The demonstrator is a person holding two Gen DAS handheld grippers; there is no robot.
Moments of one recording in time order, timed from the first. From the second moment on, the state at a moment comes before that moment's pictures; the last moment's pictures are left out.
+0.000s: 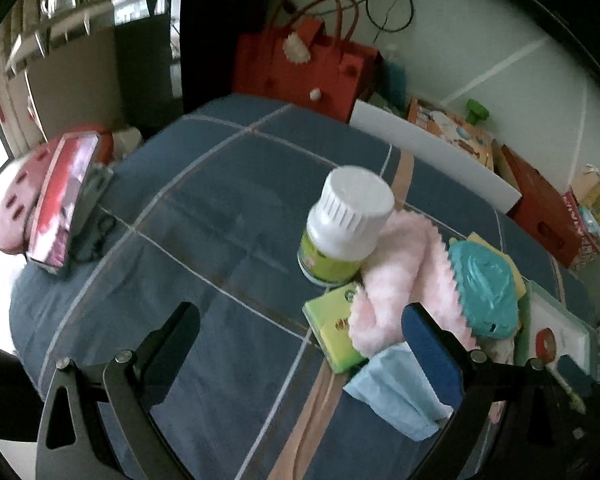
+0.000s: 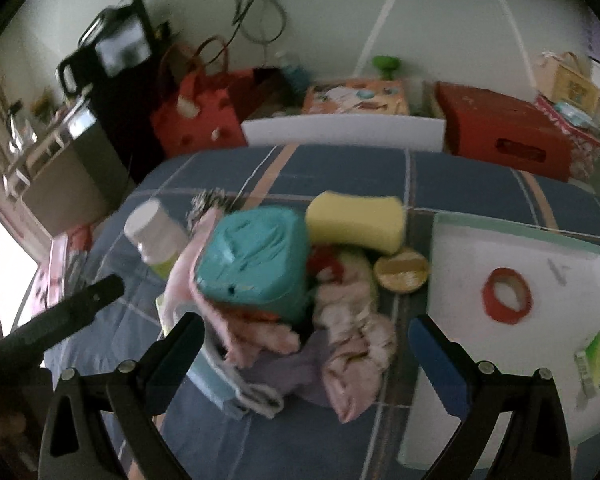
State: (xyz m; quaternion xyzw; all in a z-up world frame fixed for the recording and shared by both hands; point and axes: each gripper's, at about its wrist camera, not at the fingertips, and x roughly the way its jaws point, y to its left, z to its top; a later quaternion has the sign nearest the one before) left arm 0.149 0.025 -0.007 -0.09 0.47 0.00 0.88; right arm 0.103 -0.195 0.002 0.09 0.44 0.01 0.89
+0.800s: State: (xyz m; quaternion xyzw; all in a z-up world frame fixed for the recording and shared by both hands) left arm 0.162 0.042 -0.049 -0.06 0.56 0.02 0.82; right arm 0.099 -0.137 -0.020 0.06 0.47 0.09 0.87
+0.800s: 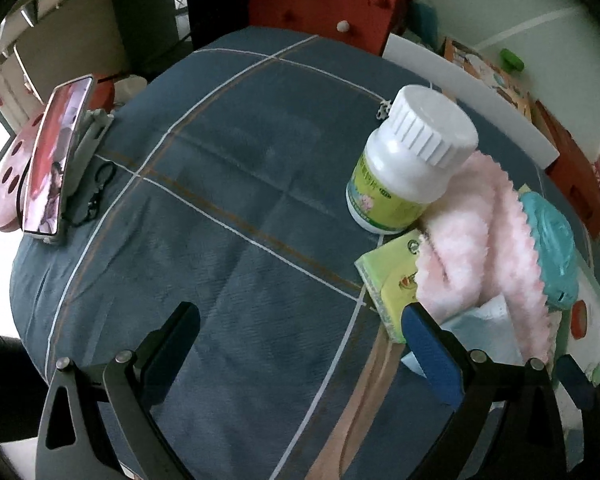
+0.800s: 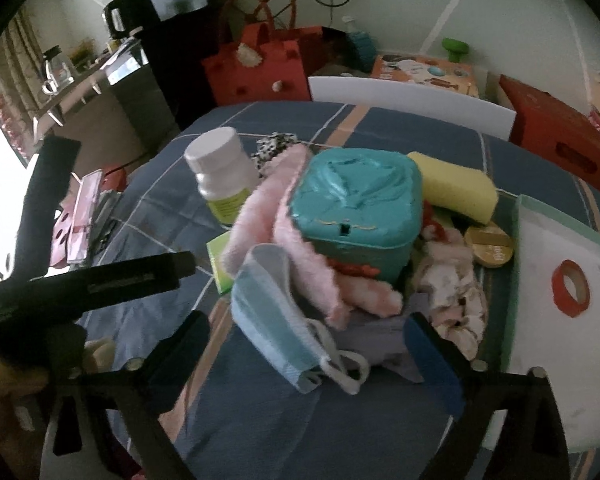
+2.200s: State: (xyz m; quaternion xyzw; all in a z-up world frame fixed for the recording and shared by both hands) left arm 0.170 0.063 -0.056 -0.02 0.57 0.03 0.82; right arm 0.113 -0.101 -0.075 -0.01 0.53 0.12 0.84
